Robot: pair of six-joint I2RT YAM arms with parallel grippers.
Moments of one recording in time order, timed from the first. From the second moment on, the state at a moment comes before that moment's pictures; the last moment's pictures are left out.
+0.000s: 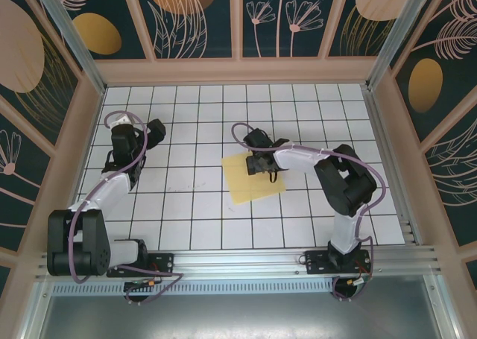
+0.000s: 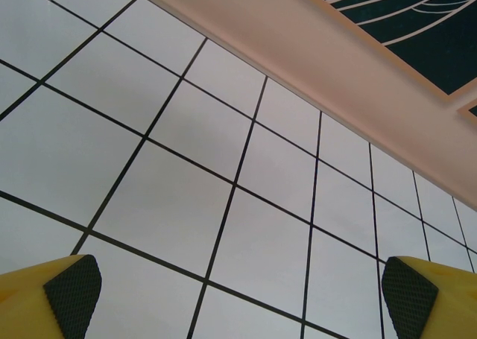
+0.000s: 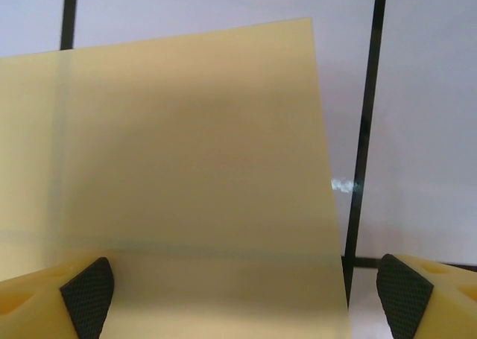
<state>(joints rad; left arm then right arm) -0.01 1.30 0.65 0.21 0.02 -0.59 0.70 1.87 1.15 -0.52 0.28 0.47</state>
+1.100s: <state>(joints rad) -0.01 1.32 0.65 0.20 0.02 -0.60 0.76 1.99 1.33 -0.68 0.11 0.55</state>
